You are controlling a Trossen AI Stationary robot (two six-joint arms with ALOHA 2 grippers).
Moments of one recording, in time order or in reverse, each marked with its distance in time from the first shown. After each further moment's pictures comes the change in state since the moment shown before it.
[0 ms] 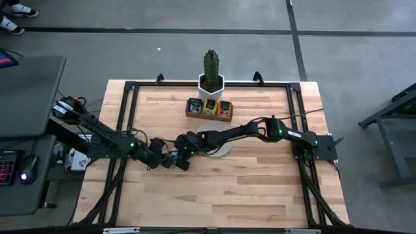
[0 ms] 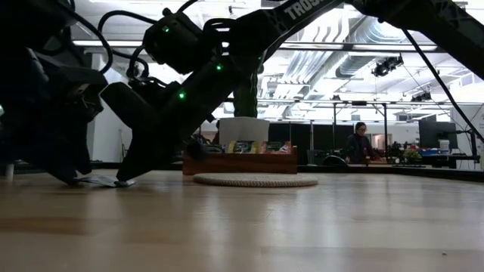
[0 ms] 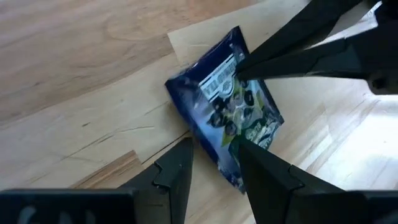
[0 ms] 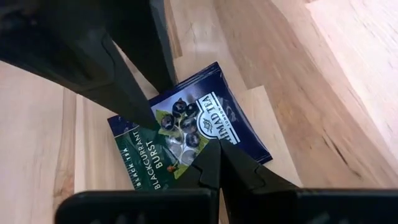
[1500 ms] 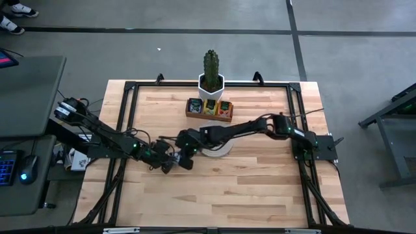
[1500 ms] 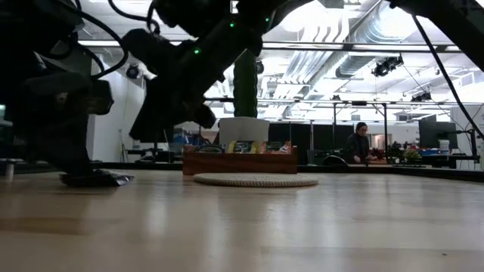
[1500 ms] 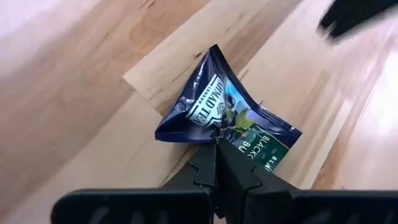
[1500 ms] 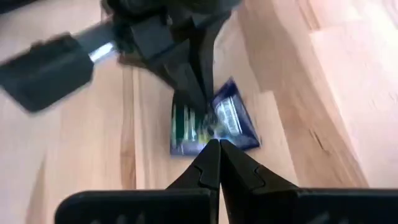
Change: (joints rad) left arm 0.018 0.055 0.006 0.053 -0.014 0.394; right arm -0.001 -0.147 -0.001 -0.082 -0.068 -0.043
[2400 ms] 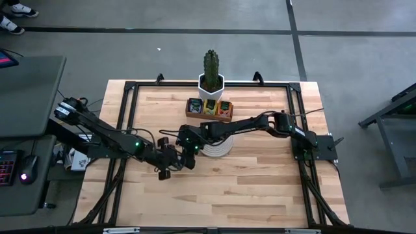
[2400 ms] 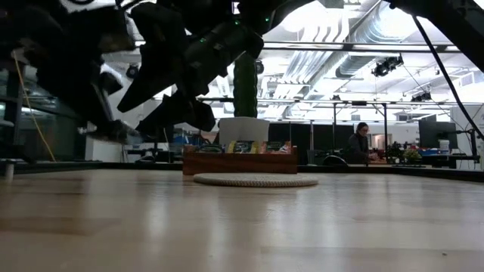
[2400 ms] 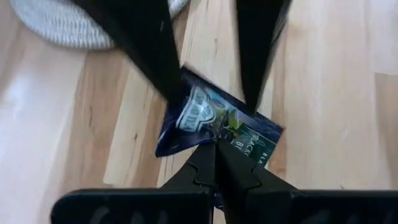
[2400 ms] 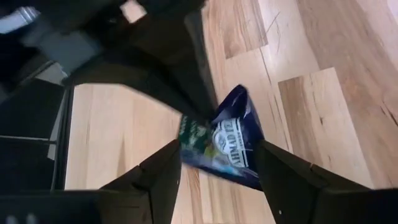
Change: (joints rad) left arm 0.000 -0.019 0.296 -0.306 0.024 0.680; right arm -0.035 -0.028 0.000 -0.028 -0.282 0.107
